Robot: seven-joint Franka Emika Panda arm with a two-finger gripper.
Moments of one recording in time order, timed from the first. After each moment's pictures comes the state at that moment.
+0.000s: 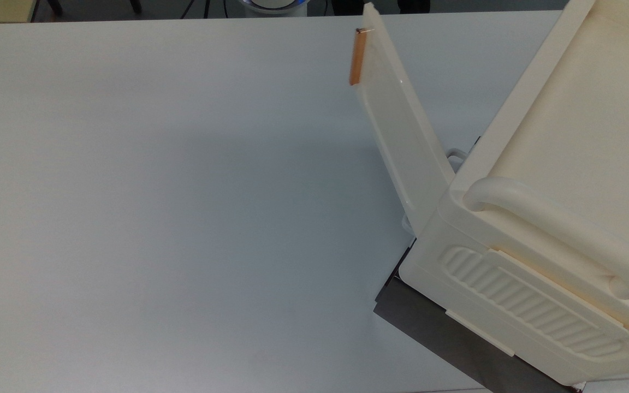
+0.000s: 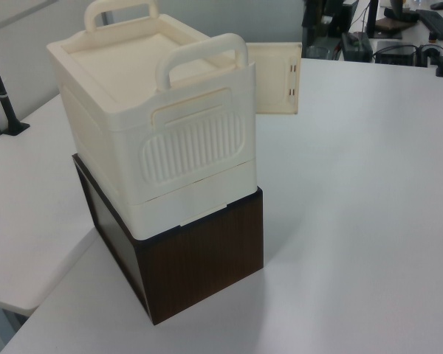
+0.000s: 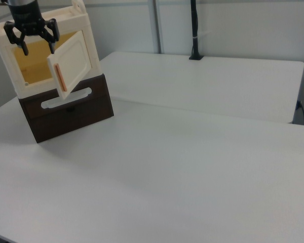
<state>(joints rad) 0.21 0.04 0.02 -1.33 0.16 1.59 -0.35</state>
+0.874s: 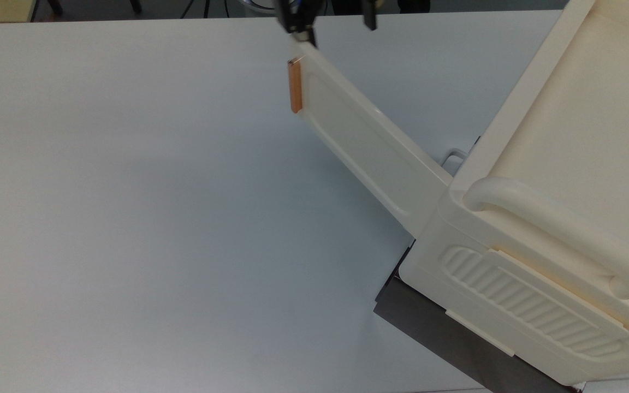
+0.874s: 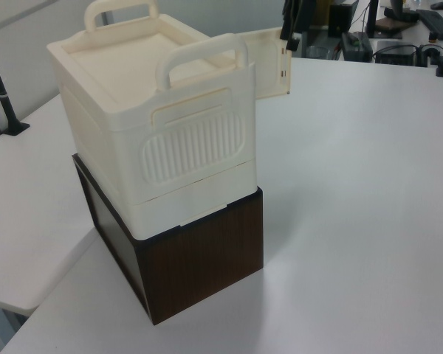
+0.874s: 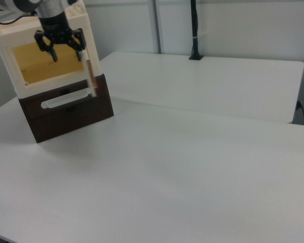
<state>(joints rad) 0.14 0.14 0.02 -1.34 0.13 1.73 -0.32</state>
